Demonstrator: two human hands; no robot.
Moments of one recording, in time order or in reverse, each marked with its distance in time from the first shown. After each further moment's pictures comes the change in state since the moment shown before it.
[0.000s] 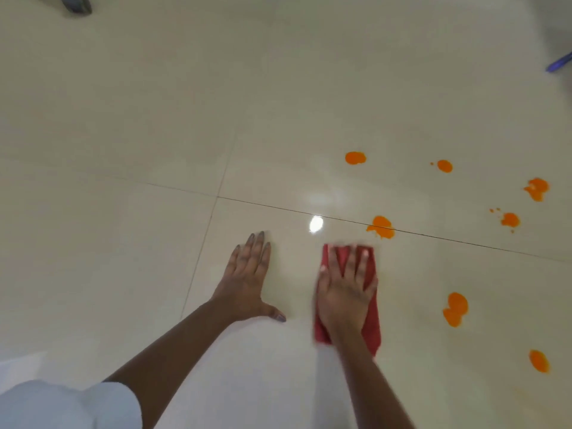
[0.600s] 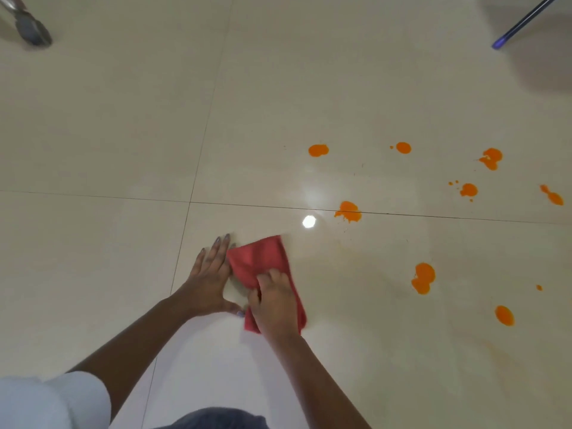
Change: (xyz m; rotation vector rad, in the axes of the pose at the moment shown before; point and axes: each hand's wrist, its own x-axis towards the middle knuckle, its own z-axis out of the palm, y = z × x) left_hand -0.013 -0.010 -0.018 0.046 -0.191 0.069; right_hand -0.056 -0.047 -0.031 0.430 -0.118 -0.197
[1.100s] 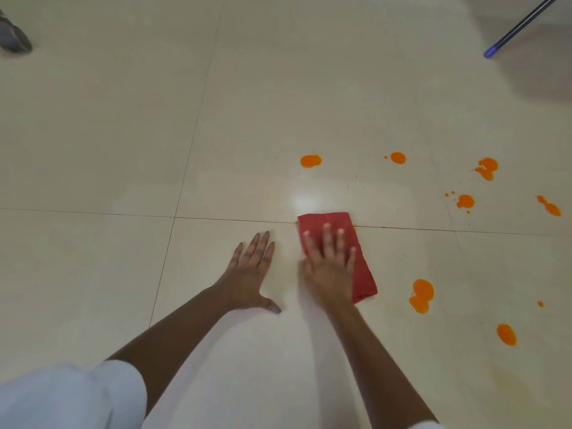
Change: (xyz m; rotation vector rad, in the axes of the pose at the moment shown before) left_hand 0.069 0.054 -0.017 0.064 0.020 0.124; right_hand 0.070 0.088 -0.053 -0.344 0.033 0.099
